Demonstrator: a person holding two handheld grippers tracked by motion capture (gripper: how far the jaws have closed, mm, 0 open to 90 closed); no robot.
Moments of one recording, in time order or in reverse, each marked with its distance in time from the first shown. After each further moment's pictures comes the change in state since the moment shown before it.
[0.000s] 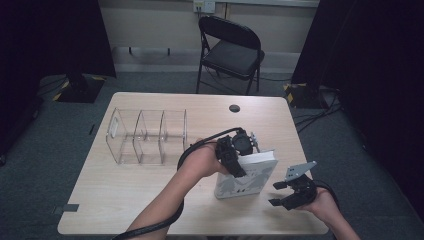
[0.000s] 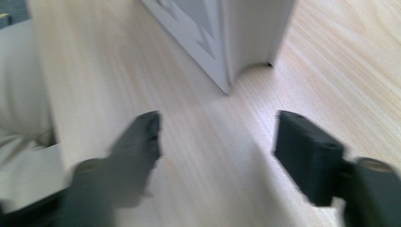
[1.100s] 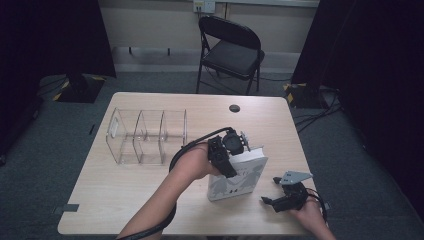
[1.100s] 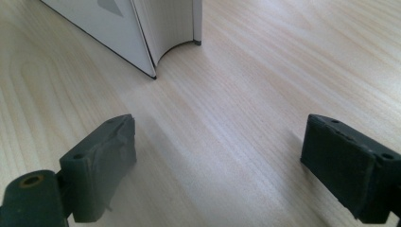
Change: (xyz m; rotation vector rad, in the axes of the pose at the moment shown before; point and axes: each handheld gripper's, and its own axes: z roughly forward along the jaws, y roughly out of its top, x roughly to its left) left arm 0.003 -0.014 -0.004 0.038 0.023 -0.052; right arm 0.002 -0.025 0.038 -0.157 -0.217 0.069
